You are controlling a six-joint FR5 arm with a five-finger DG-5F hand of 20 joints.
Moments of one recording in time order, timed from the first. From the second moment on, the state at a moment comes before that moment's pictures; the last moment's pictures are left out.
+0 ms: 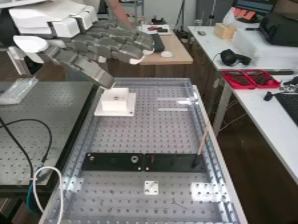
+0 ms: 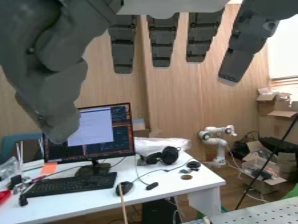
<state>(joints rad) 1.29 -1.53 -1.85 -2.88 -1.64 -0.68</state>
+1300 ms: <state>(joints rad) 1.32 -1.53 -1.82 -2.98 -1.76 -0.68</state>
